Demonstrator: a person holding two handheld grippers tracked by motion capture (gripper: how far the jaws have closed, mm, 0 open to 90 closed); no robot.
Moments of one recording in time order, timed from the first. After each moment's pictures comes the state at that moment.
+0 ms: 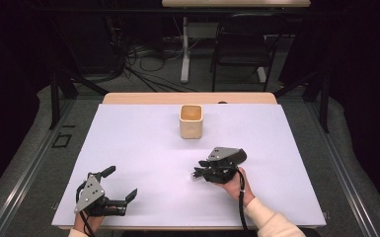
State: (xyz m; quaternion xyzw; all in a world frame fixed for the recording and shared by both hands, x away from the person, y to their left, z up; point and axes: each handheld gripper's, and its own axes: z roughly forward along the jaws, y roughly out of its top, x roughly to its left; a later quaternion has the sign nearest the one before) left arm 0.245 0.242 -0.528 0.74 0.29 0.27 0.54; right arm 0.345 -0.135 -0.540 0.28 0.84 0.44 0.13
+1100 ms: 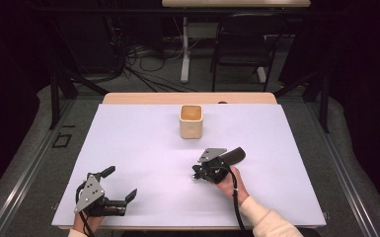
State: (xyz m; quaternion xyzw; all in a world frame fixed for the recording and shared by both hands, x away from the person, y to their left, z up) left arm 0.244 0.242 -0.528 0.74 0.29 0.27 0.54; right arm 0.352 -0.116 -0.551 0.27 0.87 0.39 0.13
